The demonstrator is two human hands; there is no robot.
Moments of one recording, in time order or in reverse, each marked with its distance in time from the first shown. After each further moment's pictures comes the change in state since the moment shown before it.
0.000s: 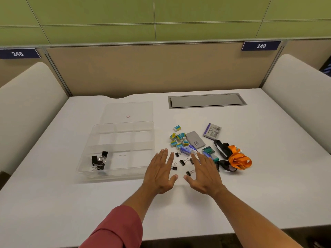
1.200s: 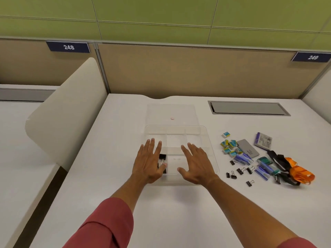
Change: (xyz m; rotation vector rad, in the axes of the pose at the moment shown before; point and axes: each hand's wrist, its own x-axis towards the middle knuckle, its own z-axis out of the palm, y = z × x) left_hand -0.070 -0.268 -0.046 -0.035 0.105 -0.162; right_hand 0.087 -0.255 0.018 -0.016 0.061 -0.180
